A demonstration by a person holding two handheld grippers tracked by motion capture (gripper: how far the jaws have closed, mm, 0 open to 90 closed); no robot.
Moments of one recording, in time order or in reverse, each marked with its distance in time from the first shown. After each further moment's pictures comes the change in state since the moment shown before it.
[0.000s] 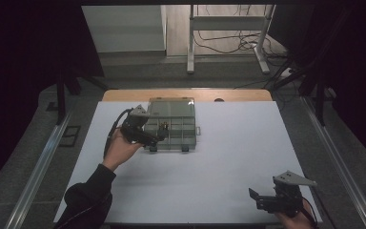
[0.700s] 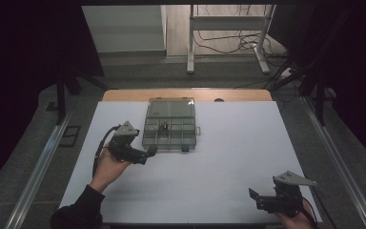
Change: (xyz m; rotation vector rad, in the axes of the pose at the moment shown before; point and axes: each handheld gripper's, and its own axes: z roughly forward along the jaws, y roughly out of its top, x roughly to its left) left arm -0.020 -0.051 -0.030 -0.050 0.003 -0.009; right arm 0.000 0.000 0.000 -0.002 0.000 -0.002
